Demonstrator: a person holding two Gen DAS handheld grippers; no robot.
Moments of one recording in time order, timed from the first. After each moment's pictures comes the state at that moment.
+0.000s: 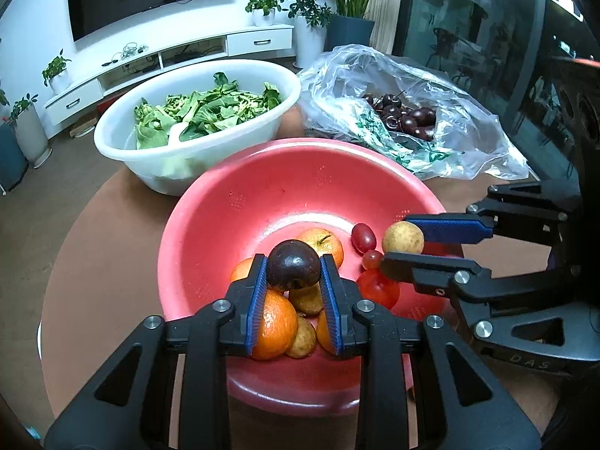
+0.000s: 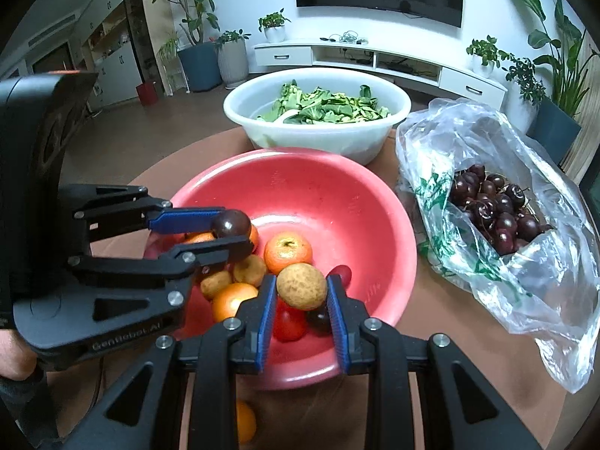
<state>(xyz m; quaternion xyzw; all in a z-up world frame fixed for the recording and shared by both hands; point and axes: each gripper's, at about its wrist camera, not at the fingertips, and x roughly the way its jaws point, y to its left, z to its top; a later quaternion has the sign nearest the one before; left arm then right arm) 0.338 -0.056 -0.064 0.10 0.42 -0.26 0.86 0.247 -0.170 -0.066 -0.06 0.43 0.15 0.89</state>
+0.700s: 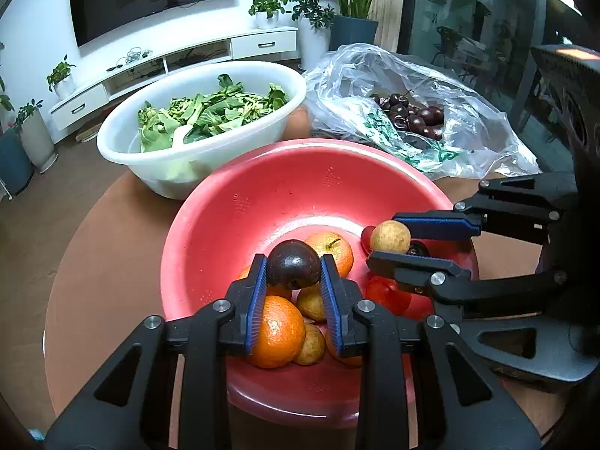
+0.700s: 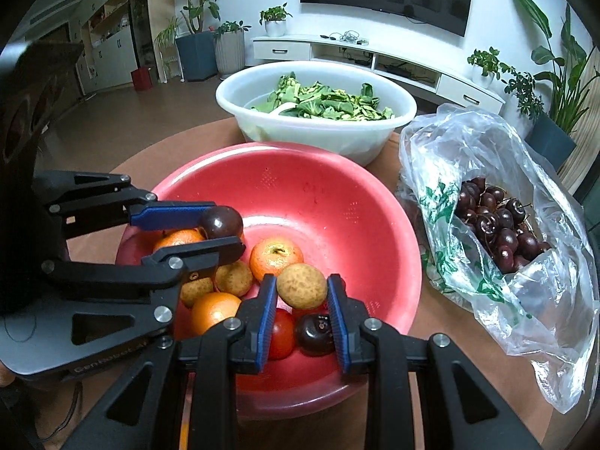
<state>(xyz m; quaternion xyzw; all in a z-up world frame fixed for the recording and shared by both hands) 0.341 -0.058 -0.068 0.11 0.41 -0.25 0.87 0.260 -0.159 -0.079 -0.10 0.43 0.14 0.89</state>
